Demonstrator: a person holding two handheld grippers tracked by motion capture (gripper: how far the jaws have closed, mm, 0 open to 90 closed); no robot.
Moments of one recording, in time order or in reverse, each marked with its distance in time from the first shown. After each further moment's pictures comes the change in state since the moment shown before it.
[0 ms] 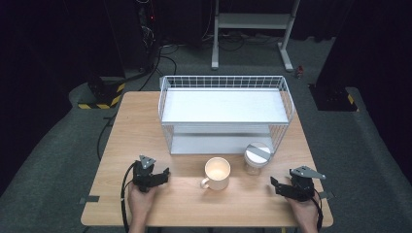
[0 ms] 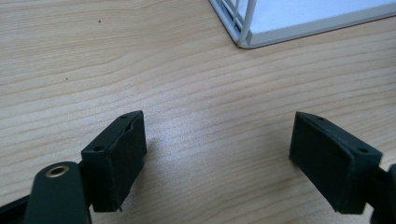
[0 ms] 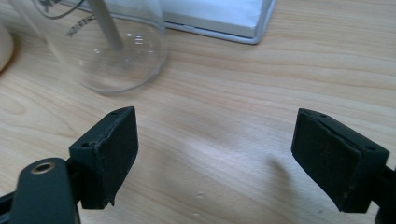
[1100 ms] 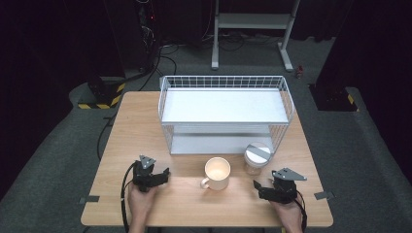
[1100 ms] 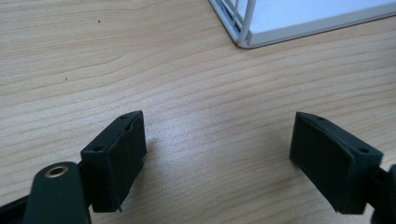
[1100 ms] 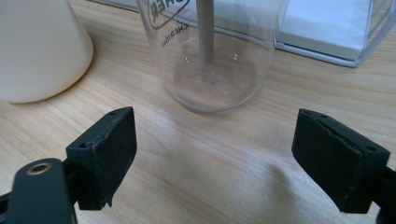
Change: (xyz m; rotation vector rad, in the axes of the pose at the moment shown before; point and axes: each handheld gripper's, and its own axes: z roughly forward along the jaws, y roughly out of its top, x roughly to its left) left arm 0.000 0.000 0.000 0.001 -0.001 0.001; right arm 0.048 0.007 0.013 -0.017 0.084 -0.063
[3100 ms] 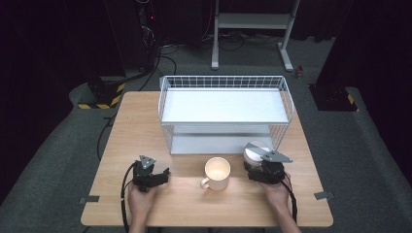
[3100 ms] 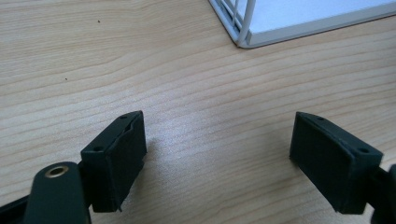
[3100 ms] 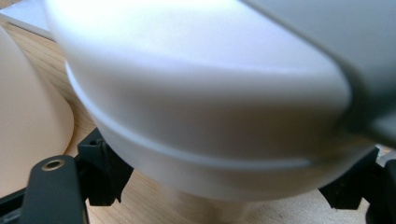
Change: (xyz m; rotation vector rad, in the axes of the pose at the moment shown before) left arm 0.000 0.000 0.000 0.000 0.000 0.001; right arm 0.004 0.048 0.037 -0.054 -0.032 -0.060
